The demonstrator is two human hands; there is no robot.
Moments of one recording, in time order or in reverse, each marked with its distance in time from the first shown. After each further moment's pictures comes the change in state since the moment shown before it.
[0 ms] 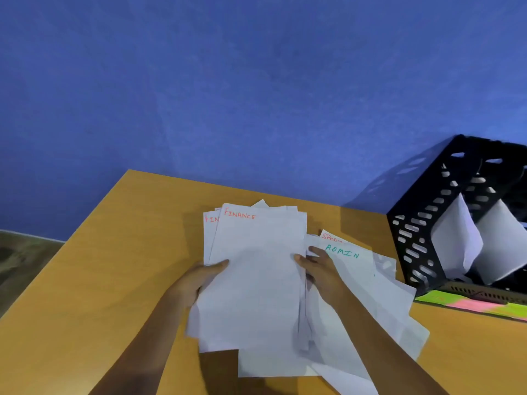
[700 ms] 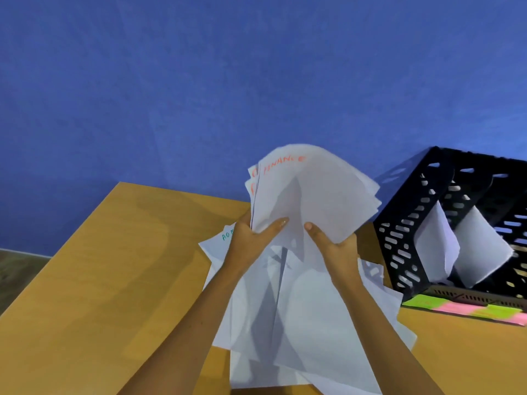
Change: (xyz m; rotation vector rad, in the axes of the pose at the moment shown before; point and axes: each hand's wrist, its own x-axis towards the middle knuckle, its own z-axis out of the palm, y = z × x) left_hand -0.010 0.082 0.140 0.058 0.117 0.785; right_hand -0.052 -0.086 0.001 -0.001 0.272 -0.620
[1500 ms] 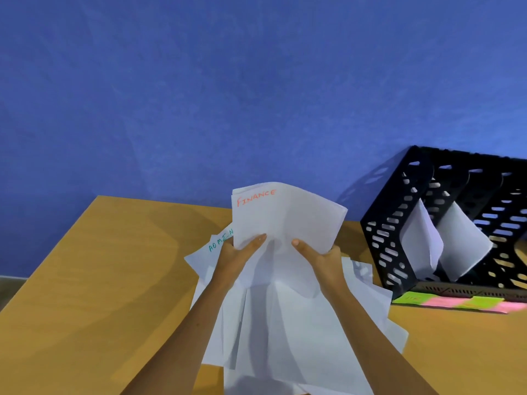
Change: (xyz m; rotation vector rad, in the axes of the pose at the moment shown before) left_hand 0.013 -0.054 -0.010 0.058 0.061 -0.308; right_hand 0.007 0.039 -0.010 -0.033 0.029 0.219
